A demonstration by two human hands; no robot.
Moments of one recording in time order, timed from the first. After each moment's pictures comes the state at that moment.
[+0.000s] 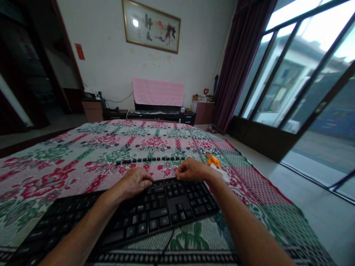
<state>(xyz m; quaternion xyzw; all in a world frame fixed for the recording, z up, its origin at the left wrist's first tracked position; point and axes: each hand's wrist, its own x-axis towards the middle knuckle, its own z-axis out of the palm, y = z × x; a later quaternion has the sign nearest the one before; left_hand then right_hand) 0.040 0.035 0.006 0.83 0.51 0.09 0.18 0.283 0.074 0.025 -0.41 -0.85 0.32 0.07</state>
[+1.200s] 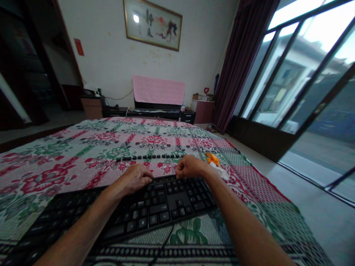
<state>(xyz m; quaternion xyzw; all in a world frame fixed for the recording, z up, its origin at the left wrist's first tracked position) 0.040 0.036 0.004 0.84 0.50 0.10 0.18 0.270 0.070 0.032 -0.47 -0.84 0.28 0.03</state>
